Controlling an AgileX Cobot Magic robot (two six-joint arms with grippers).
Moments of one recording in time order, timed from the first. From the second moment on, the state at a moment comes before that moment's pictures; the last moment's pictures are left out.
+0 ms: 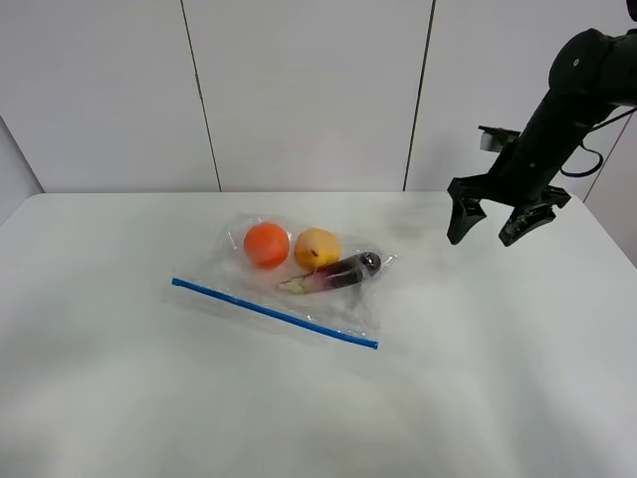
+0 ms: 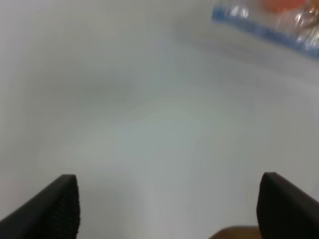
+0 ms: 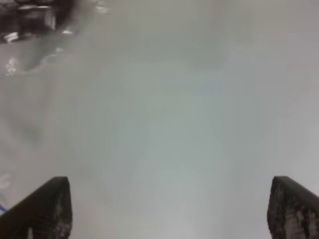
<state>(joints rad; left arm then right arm) 0.06 0.10 -0.57 -0.07 1.17 0.03 0.04 1.97 -1.58 0.18 1.20 -0.17</state>
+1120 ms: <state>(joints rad) 0.06 0.00 -0.57 -0.07 1.17 0.01 -0.02 1.23 -1.03 0.01 1.21 -0.06</state>
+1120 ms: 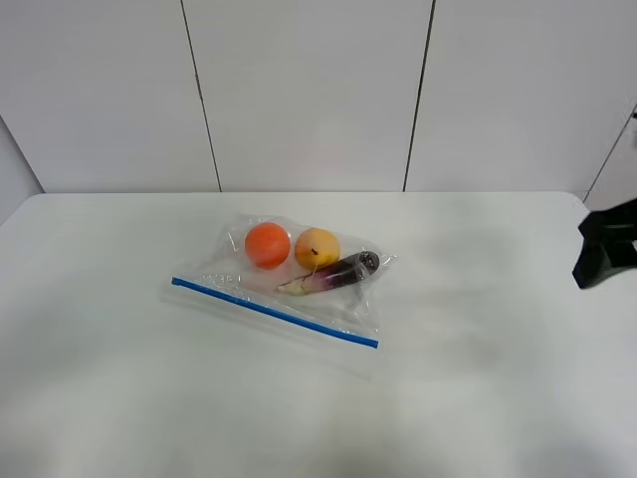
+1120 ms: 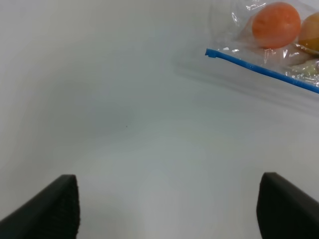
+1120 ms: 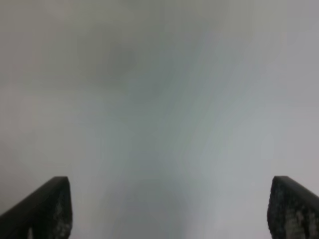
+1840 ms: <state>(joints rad) 0.06 0.00 -0.57 -0.07 1.17 0.01 -0.02 0.29 -0.49 0.01 1.03 -0.06</state>
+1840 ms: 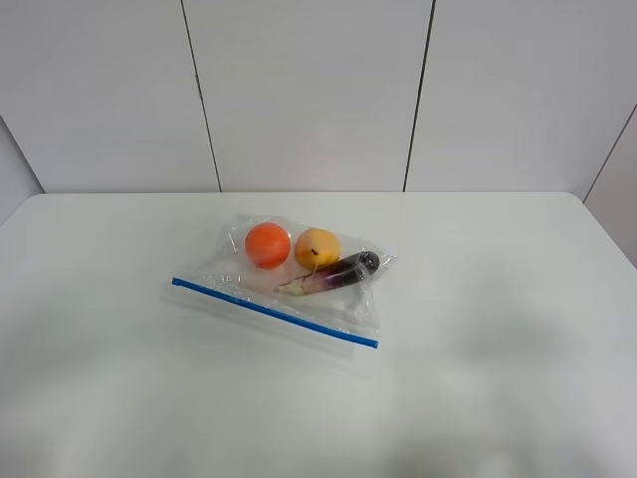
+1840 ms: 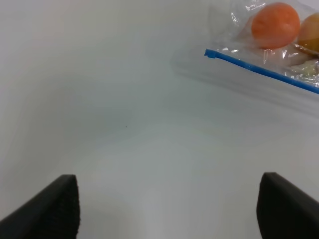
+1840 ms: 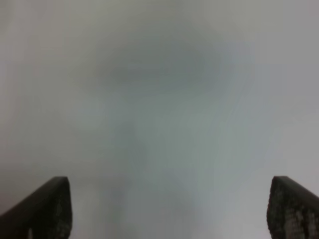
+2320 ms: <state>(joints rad) 0.06 0.00 -0.57 -0.07 1.17 0.01 -0.02 0.00 -0.49 0.01 1.03 -0.05</state>
